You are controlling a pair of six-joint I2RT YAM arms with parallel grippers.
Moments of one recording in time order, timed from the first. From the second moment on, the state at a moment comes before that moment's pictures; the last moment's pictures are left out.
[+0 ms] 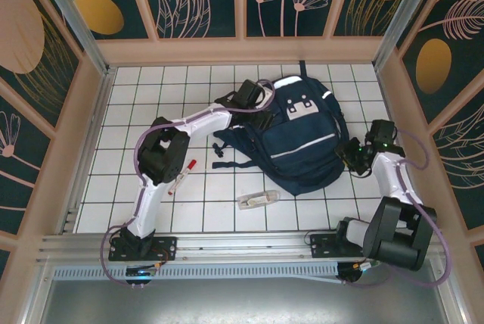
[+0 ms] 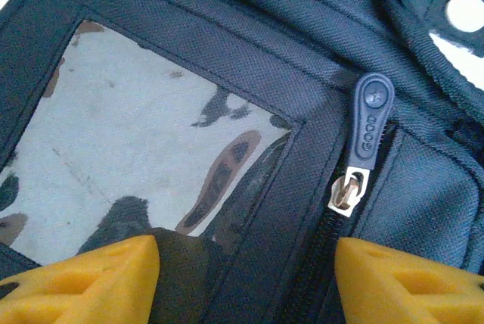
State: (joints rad) left arm -0.68 2.21 1.71 -0.34 0.05 -0.06; right arm -0.25 1.21 0.69 -0.61 -0.37 0.61
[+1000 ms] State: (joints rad) left arm -0.64 1.67 1.15 -0.29 0.15 0.57; right arm -0.09 1.63 1.05 -0.24 -0.45 0.59
